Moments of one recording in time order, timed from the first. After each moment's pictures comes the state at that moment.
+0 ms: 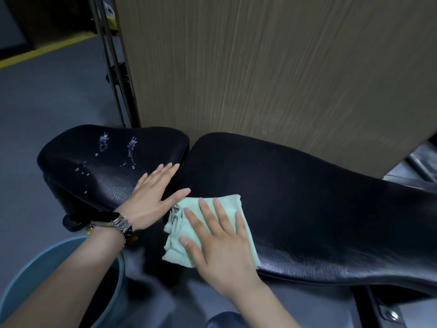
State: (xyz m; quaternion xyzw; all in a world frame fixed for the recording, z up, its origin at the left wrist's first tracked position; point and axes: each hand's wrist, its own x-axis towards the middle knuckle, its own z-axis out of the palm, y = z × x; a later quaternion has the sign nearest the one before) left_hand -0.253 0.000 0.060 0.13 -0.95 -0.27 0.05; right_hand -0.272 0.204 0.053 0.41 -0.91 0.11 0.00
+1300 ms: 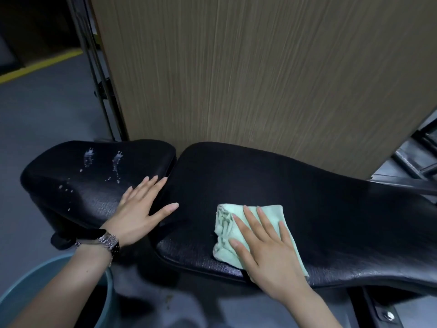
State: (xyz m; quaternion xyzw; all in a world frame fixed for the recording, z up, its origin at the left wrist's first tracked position) left_hand -0.257 0.004 0.056 0.15 -0.96 -0.23 0.06; right_hand -0.318 0.292 0.067 0.34 -0.94 0.09 -0.05
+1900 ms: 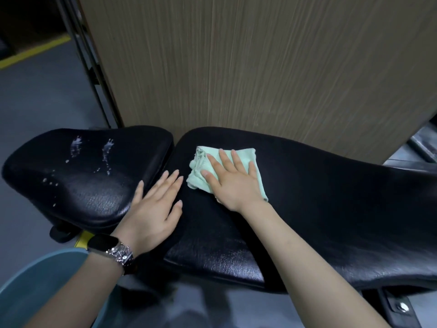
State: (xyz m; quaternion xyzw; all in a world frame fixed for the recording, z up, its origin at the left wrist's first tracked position) left_hand -0.269 0.043 0.050 0.10 -0.98 -0.17 0.07; right_hand -0.410 0.183 0.064 0.34 -0.93 0.11 -0.09
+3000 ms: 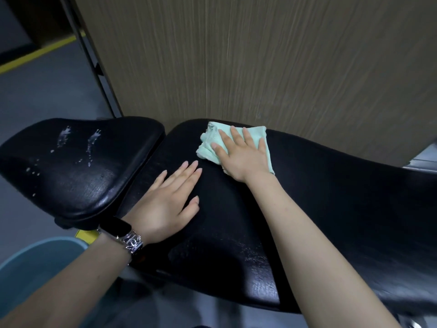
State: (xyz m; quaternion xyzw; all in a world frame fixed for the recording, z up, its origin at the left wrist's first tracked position) left_hand -0.313 0.089 0.056 0.07 -0.99 -0.13 0.03; right_hand -0.491 0.194 0.062 0.34 -0.93 0.10 -0.06
